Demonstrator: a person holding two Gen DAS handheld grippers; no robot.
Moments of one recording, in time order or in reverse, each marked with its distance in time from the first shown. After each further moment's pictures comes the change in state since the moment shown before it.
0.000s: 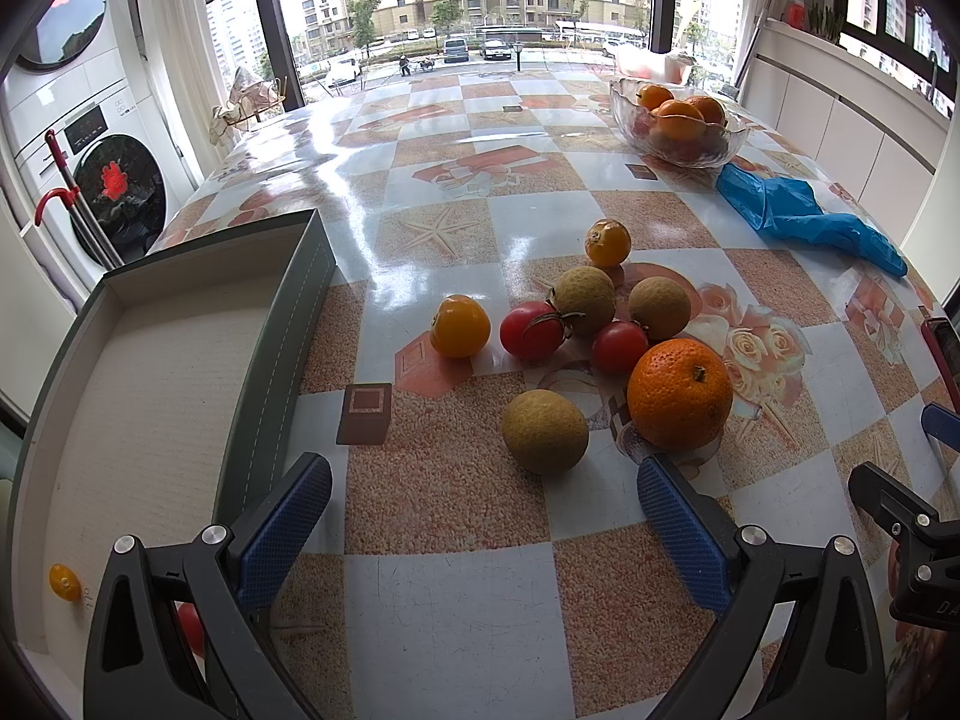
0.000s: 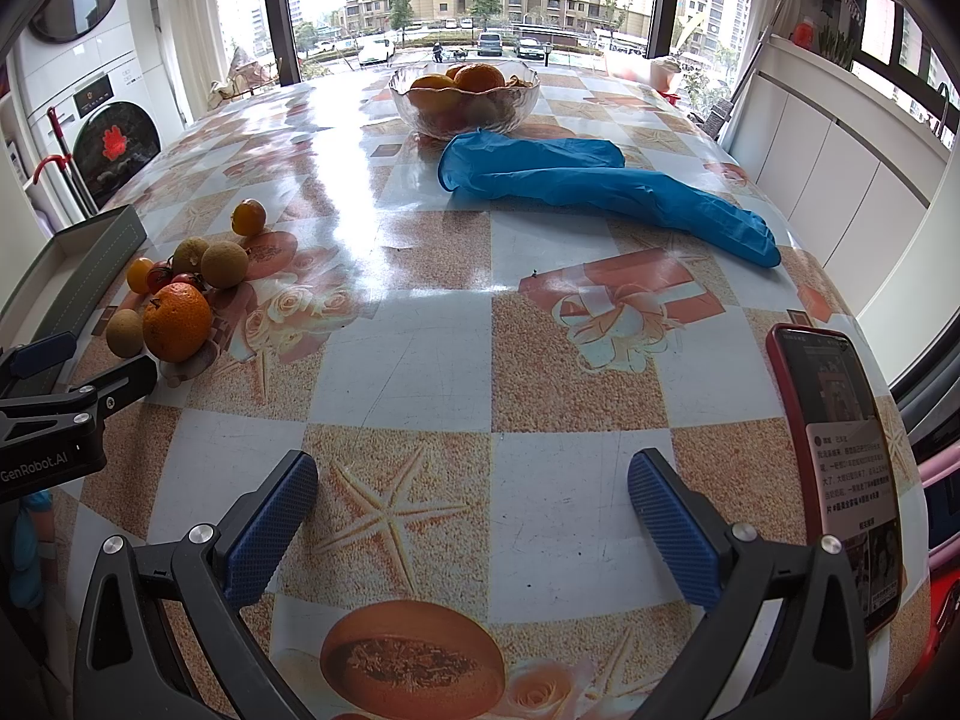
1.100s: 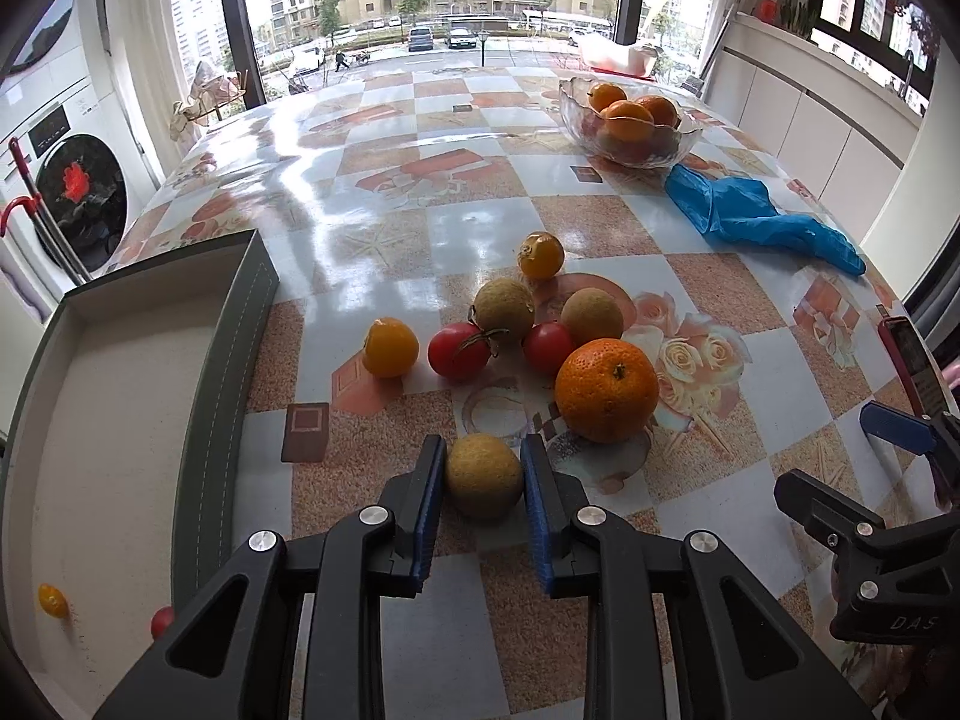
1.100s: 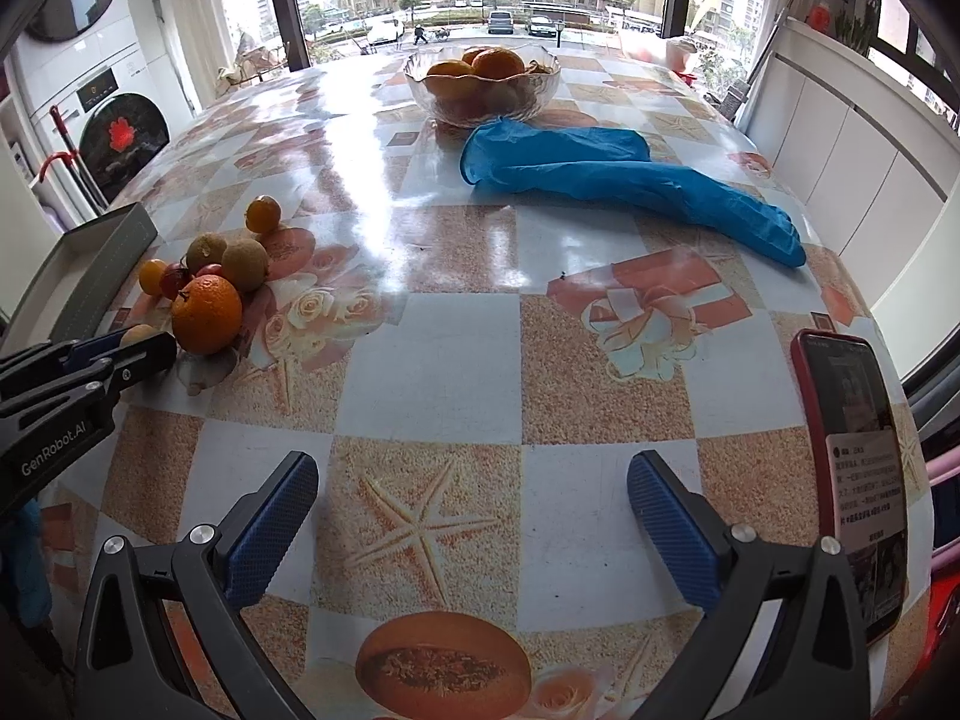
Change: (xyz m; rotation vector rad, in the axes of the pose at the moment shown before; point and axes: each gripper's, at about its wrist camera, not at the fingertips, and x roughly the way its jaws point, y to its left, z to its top) left arm -0.011 -0.011 0.011 0.010 0.029 -0.098; right arm 0.001 0.010 0.020 0.023 0.057 0.140
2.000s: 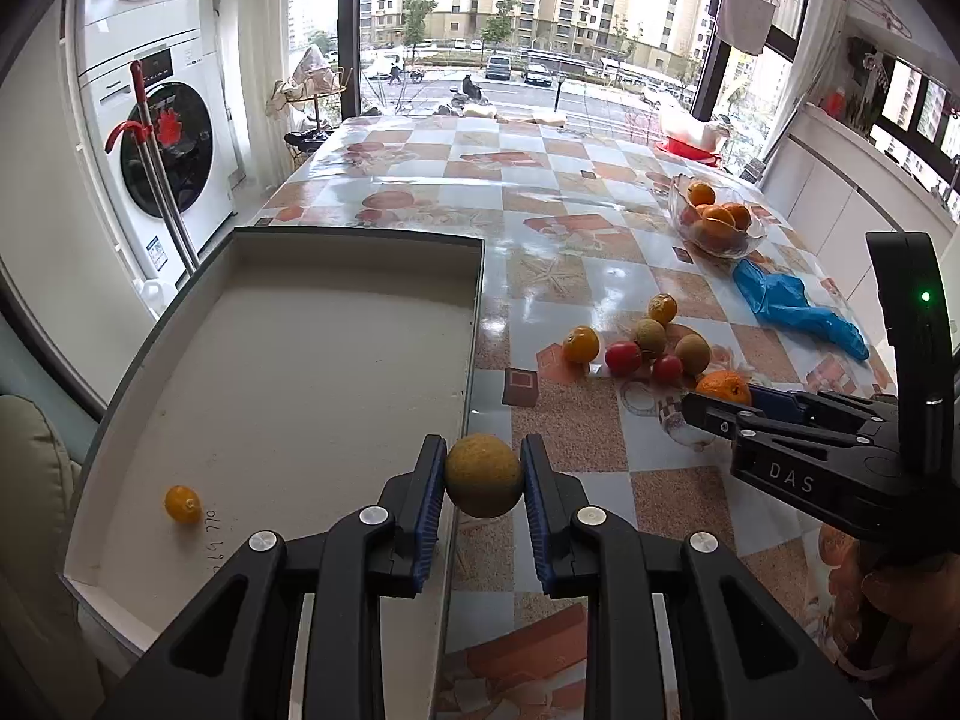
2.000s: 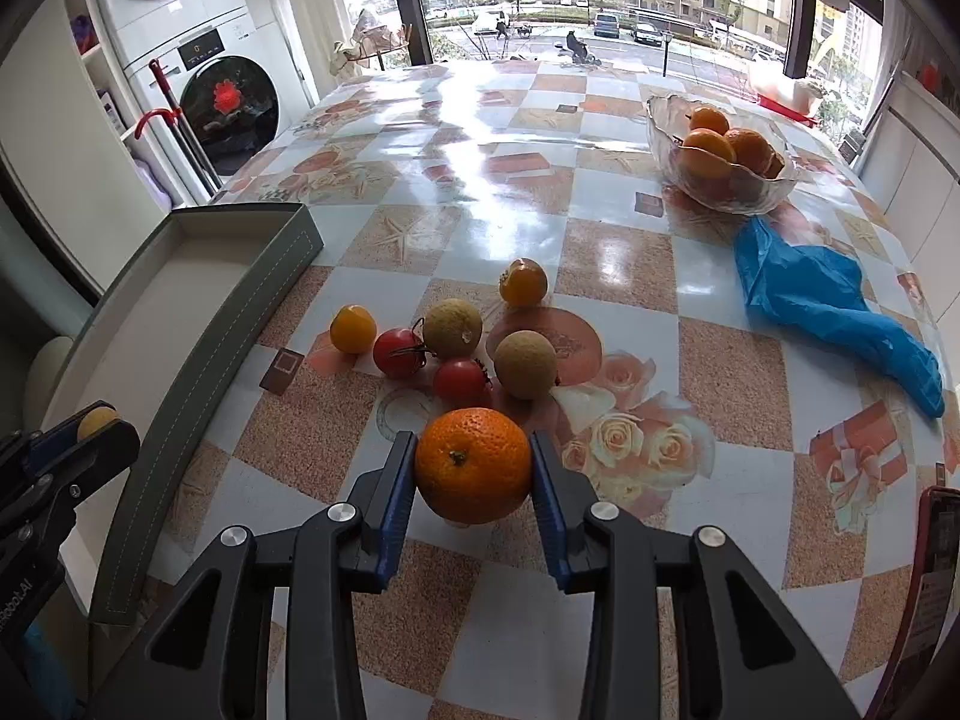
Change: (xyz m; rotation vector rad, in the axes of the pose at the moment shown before) left arm -0.070 0.080 -0.029 -0.194 -0.095 0.052; right arm 0.011 0.100 0.036 -0.166 0.024 0.111
